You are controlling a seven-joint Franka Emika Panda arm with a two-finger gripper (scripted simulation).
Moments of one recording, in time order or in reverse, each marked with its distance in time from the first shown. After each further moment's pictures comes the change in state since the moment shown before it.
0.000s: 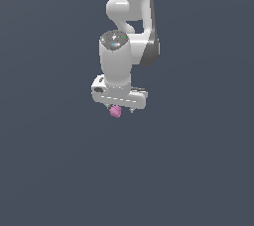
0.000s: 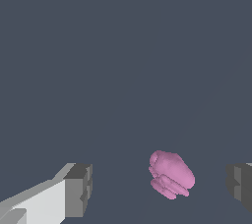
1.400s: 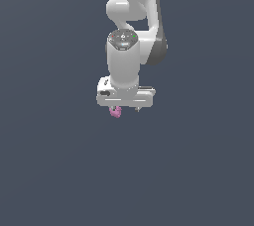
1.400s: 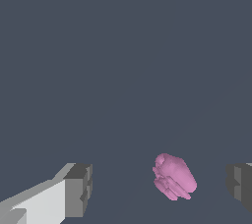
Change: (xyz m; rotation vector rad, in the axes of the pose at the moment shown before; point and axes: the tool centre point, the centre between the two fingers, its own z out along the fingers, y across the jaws) arm 0.005 -0.023 -0.009 -0.004 -0.028 -0.162
